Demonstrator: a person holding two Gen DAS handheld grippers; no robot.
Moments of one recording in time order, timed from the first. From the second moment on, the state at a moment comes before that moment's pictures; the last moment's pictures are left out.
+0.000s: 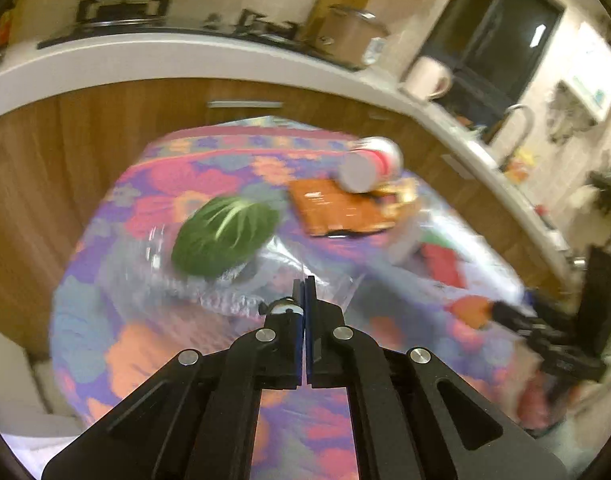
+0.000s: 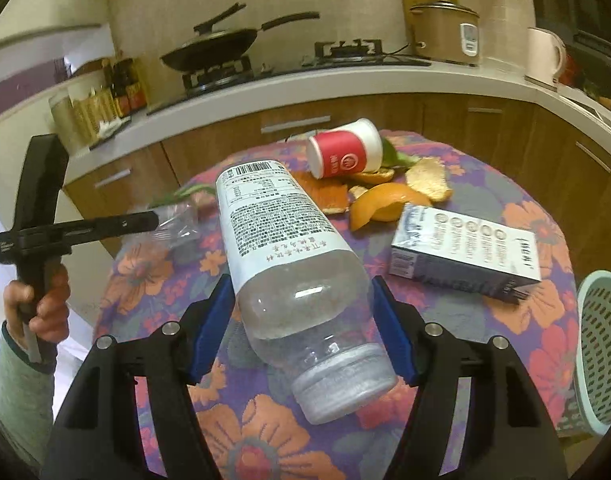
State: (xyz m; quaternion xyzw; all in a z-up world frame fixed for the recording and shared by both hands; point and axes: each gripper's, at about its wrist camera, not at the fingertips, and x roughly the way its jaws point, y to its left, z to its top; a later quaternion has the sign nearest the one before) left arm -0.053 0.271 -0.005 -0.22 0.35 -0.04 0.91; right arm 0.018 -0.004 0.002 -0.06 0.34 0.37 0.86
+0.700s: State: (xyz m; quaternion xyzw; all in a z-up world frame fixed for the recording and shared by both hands) left arm -0.023 0.140 0.075 -0.12 0.29 -0.17 0.94; right arm 0.028 -0.131 0.039 0.01 0.29 0.27 0.92
